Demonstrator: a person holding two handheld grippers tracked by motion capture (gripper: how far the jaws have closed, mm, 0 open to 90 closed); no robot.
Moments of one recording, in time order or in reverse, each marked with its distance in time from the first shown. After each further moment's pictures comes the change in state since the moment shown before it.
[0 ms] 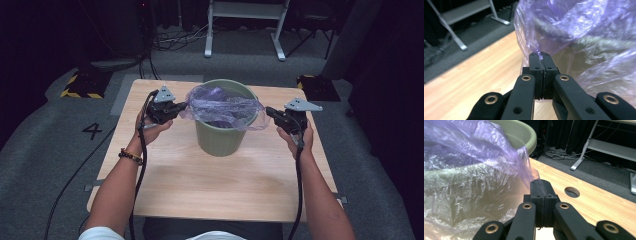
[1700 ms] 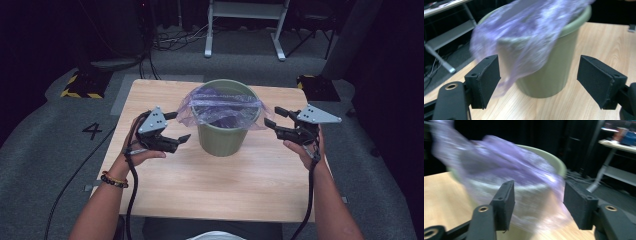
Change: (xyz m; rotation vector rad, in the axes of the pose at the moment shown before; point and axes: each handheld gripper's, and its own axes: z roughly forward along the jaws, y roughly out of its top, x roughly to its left) left arm -0.067 -0.004 -0.068 -0.104 -0.106 0.211; right arm 0.024 0.012 -0.054 -0.161 0.171 -0.114
